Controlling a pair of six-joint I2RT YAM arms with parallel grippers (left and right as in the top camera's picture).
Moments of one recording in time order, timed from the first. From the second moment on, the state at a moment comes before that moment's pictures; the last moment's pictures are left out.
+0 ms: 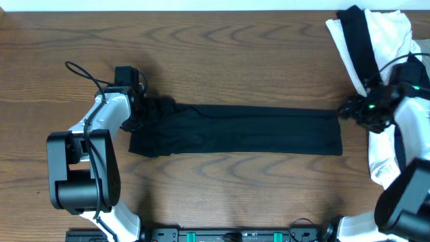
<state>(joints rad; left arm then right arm) 0.04 1.85 1.09 -0.65 0.09 -0.28 -0.36 1.66 1.19 -0.90 -0.27 0.08</state>
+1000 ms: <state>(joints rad) 0.04 1.85 1.09 -0.68 0.09 -0.28 -0.39 1.78 0.97 -0.67 -0.36 0.08</state>
